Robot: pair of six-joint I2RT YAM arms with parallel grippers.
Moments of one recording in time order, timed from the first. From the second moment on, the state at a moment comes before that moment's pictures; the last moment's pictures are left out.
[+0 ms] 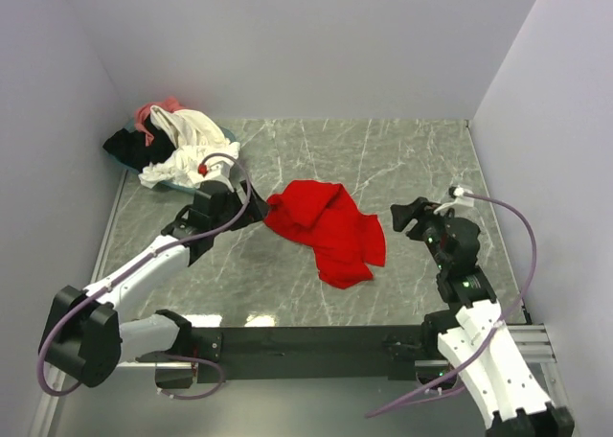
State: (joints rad) left arm -0.45 1.16 0.69 -0.09 -0.03 -0.71; right arm 0.16 0.54 0.42 -0.06 -0.02 0.47
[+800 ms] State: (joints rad) left arm -0.69 1.63 0.87 0.20 -0.03 -0.80; right arm 0.31 0.83 0.42 -0.09 0.05 0.58
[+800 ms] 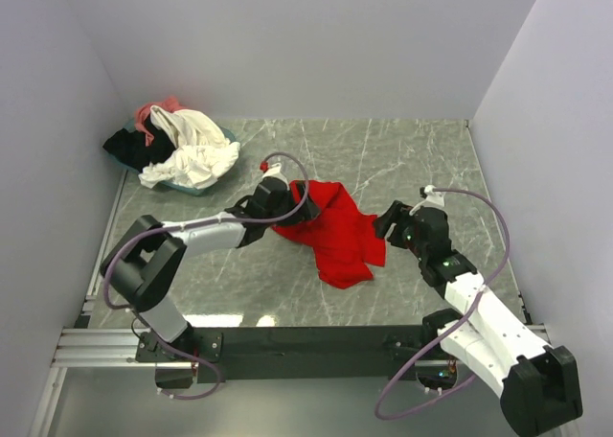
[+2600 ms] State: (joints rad) left arm -0.77 1.41 0.69 -0.07 -0.45 -0.67; right arm 0.37 0.96 0.45 0.04 0.03 0.63
